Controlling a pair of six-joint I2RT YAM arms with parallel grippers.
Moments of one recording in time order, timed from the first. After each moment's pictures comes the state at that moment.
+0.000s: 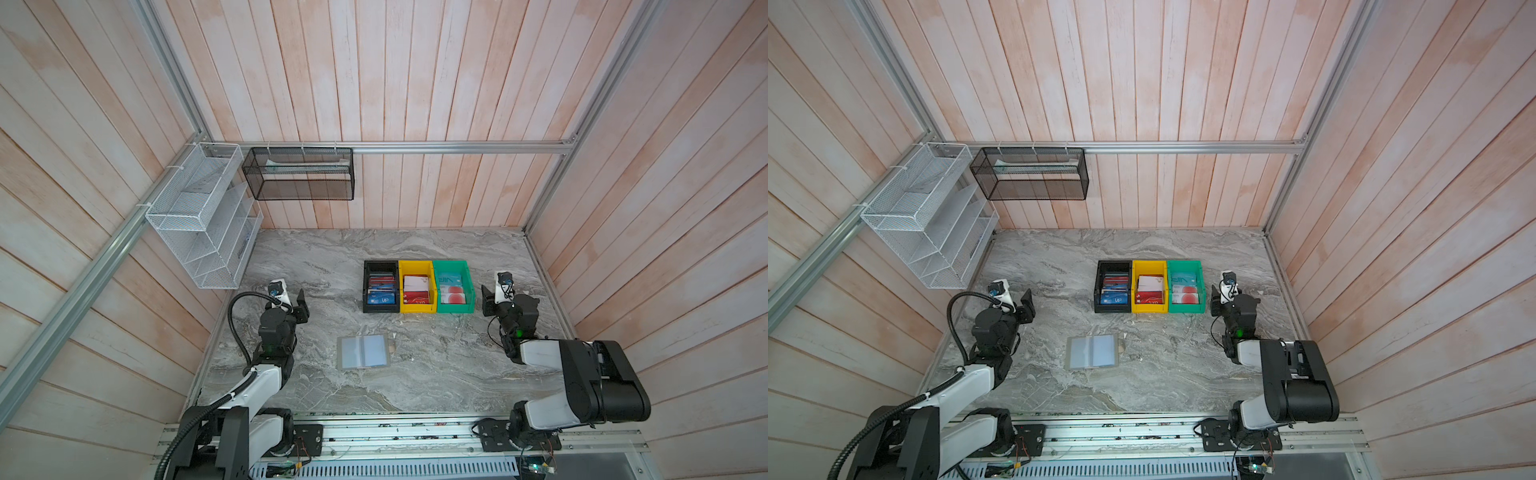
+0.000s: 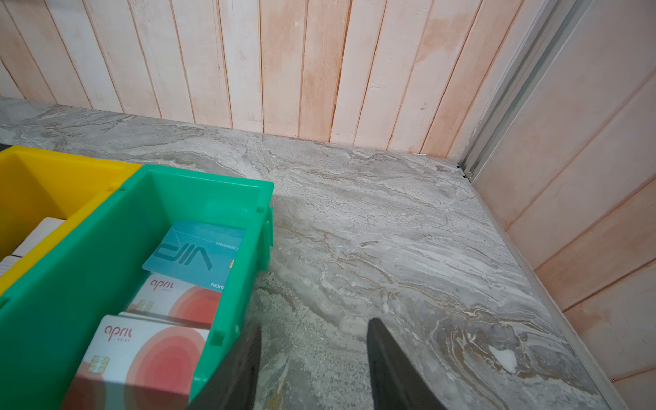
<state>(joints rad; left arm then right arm) -0.01 1.16 0.25 0.72 -0.11 -0.07 0.03 1.47 0.35 0.88 -0.08 -0.10</state>
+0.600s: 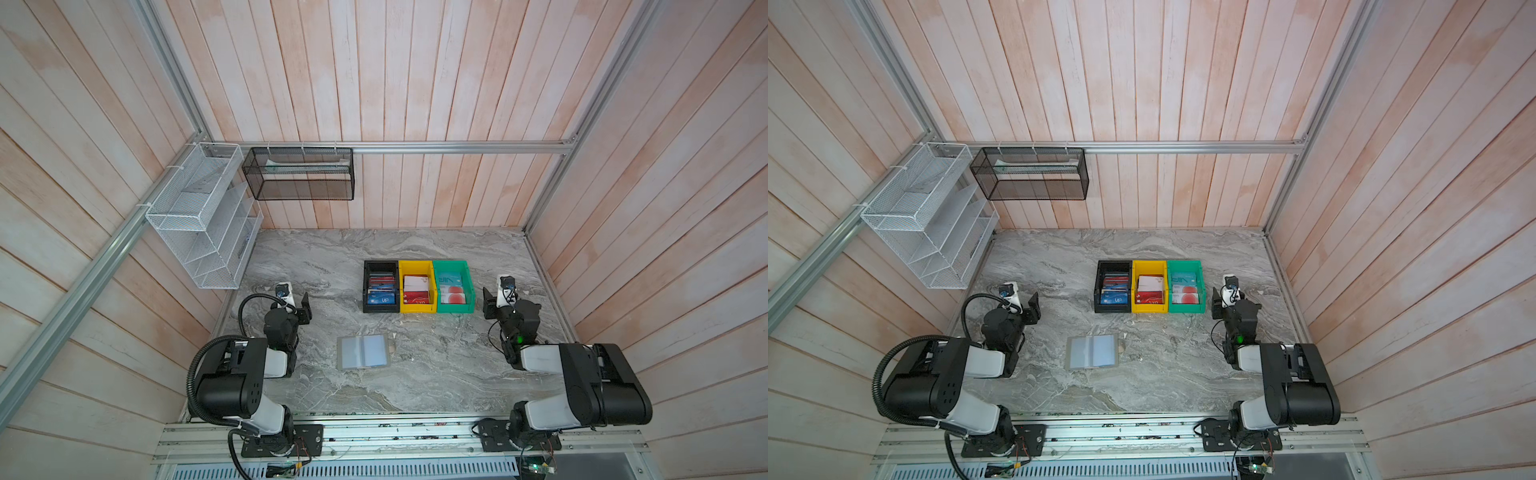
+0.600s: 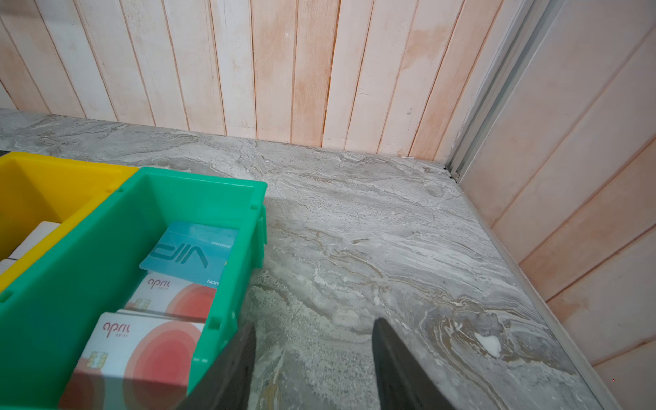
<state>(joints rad) 0.03 1.54 0.26 1.09 0.02 -0.03 0.03 1.44 0.23 1.03 -0.04 -0.08</state>
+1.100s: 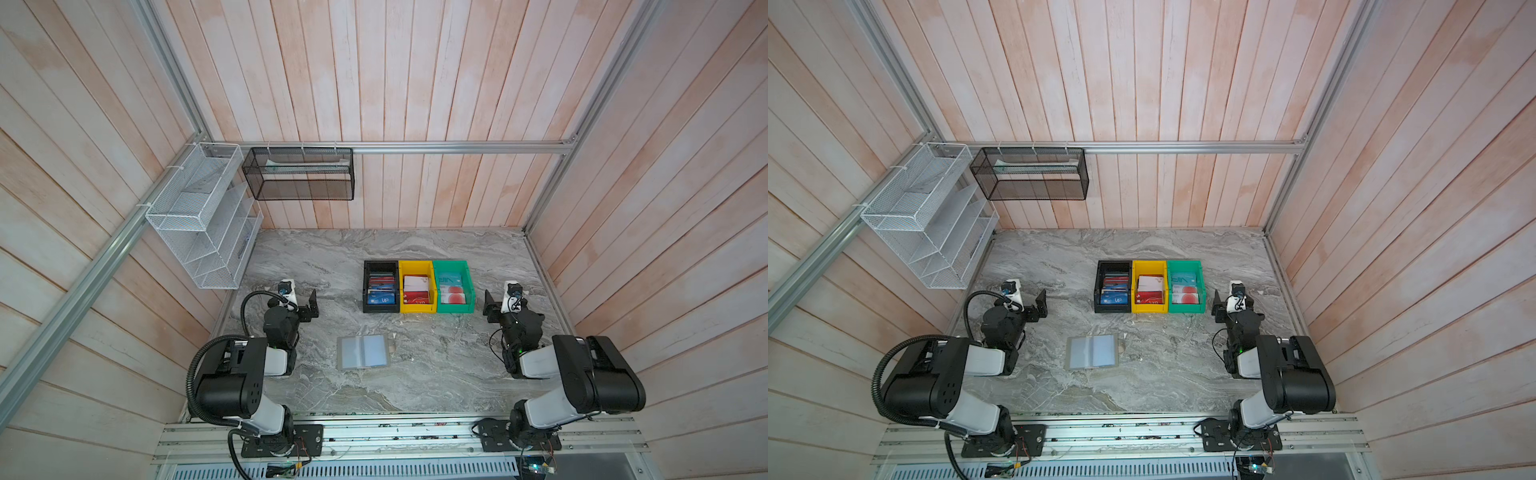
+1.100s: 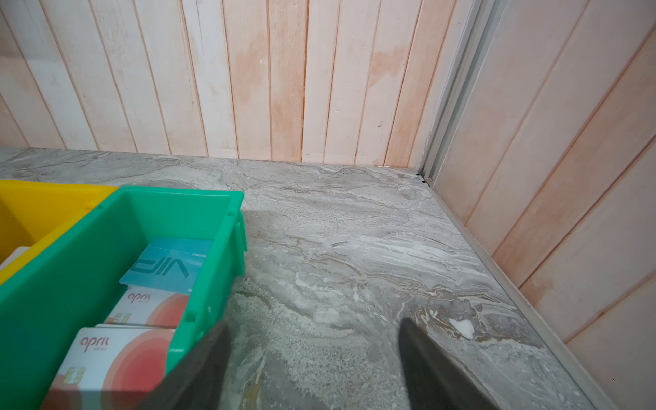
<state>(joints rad) 0.03 1.54 0.28 1.09 0.07 -0.02 0.00 1.52 0.20 1.21 -0.01 -0.05</state>
